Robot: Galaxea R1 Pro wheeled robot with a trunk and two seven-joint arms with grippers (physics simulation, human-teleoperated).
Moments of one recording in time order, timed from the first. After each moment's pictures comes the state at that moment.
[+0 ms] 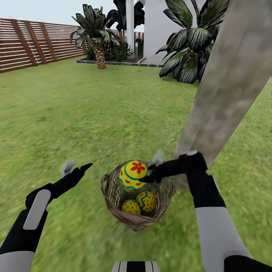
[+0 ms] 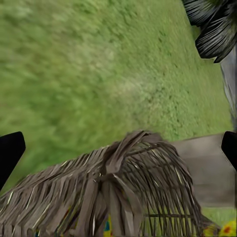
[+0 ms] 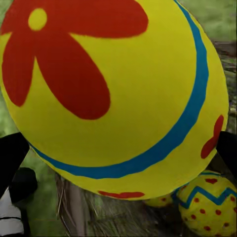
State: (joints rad) left arm -0.50 0.15 0.18 -1.34 0.97 0.68 -0.06; right arm -0.82 0.12 -0.06 -1.32 0.78 0.74 1.56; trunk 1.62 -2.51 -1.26
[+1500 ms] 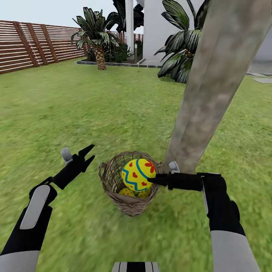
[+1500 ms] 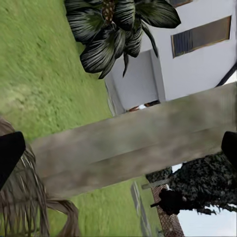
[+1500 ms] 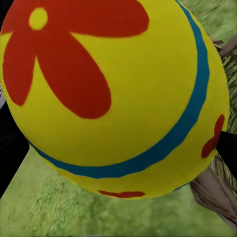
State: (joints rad) left arm -0.51 0.10 0.14 -1.46 1.30 0.66 -0.21; right arm -0.64 0.06 -0.23 -1.39 0.31 0.93 1.56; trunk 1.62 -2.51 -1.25
